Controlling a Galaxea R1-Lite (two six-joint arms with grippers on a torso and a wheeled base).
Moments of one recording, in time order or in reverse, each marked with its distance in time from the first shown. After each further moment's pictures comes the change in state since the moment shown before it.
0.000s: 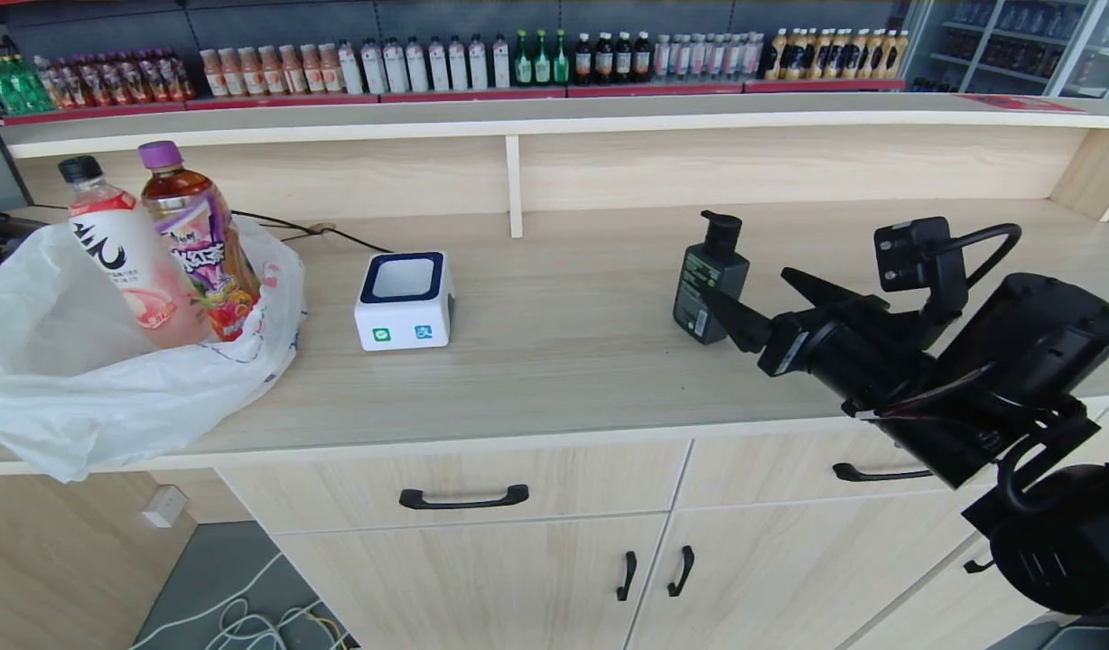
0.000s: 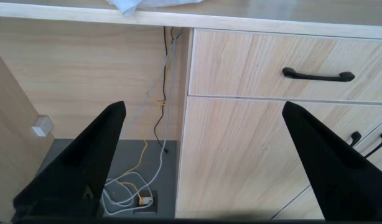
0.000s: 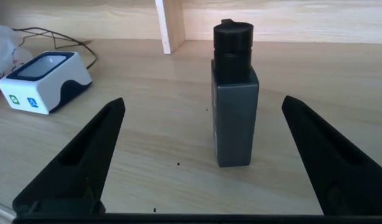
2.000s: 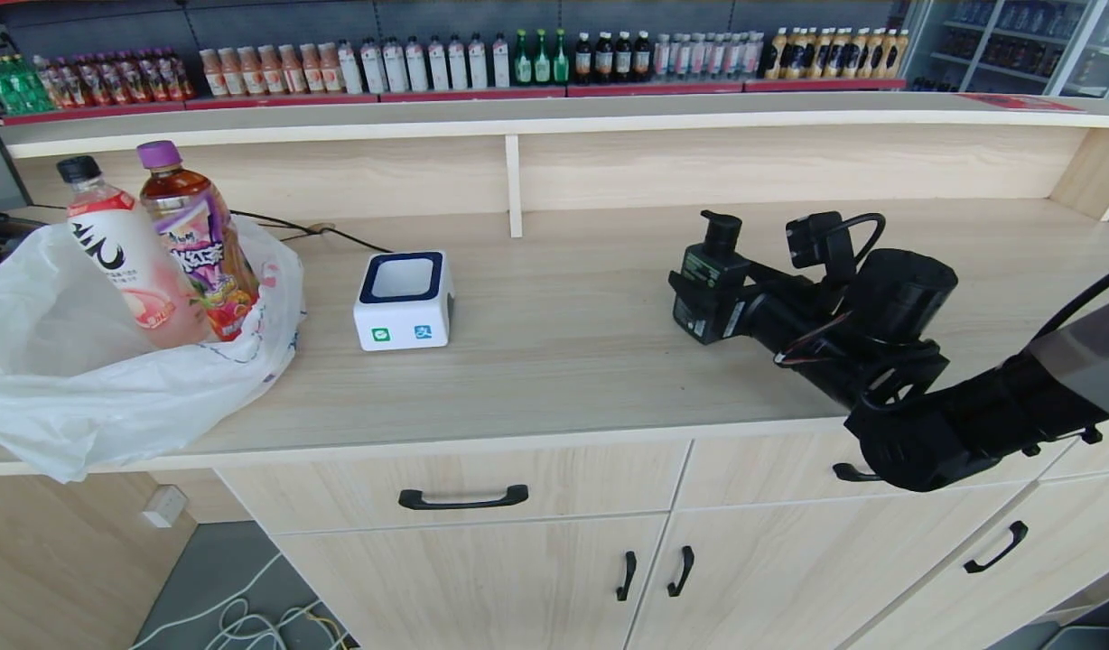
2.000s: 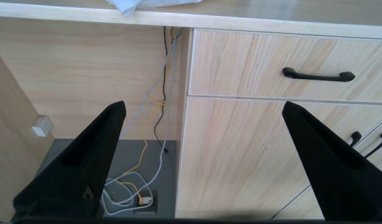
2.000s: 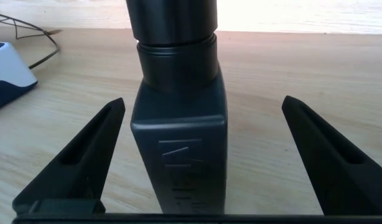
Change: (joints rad) left arm 0.000 0.000 0.000 0.000 0.000 0.000; right arm -0.090 0.279 -0.371 0.118 0.096 0.007
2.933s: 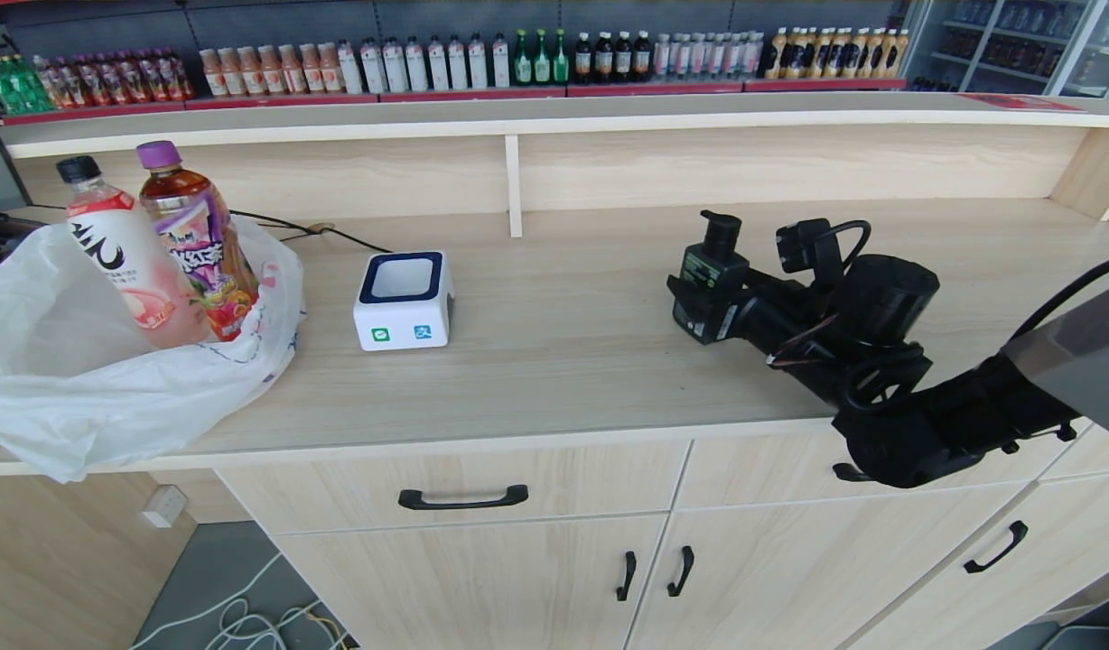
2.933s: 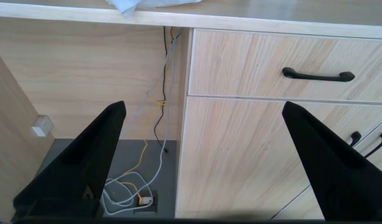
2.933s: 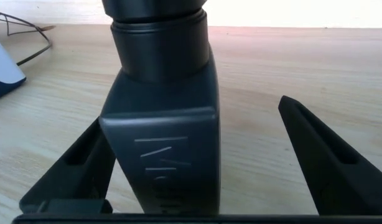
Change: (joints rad) left arm 0.000 0.000 0.000 0.000 0.000 0.000; right arm -0.004 0.041 -0.033 -0.001 0.000 0.000
